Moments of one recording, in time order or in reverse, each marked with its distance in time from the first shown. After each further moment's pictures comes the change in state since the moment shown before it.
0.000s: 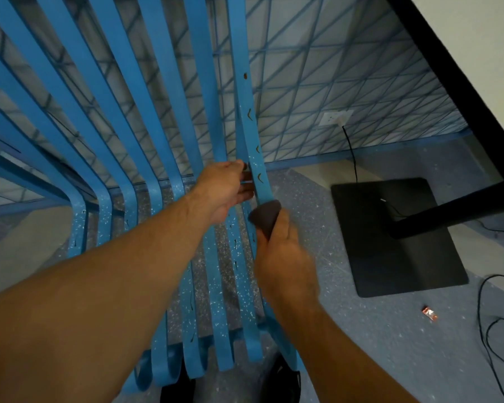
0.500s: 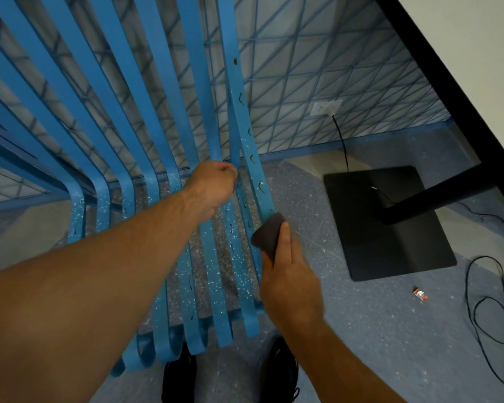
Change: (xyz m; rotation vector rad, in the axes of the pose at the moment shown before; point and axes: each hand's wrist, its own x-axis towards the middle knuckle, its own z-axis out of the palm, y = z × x) left_hand -0.036 -0.016 -0.011 0.422 0.084 0.094; right_hand -0.062 0.034 0.011 0.038 -0.010 -0.020
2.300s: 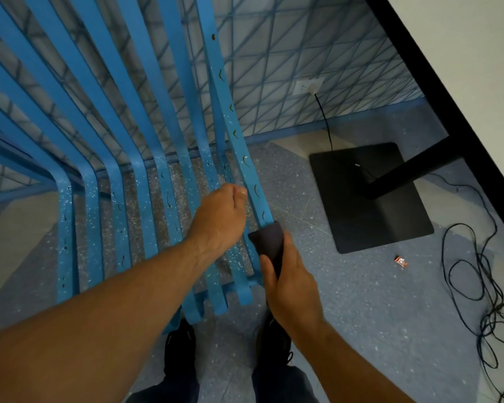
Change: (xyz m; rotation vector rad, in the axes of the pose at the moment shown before) left_hand -0.081 -0.055 0.025 0.404 -0.061 0.345; right_hand -0.054 0.046 0.025 0.254 0.071 0.028
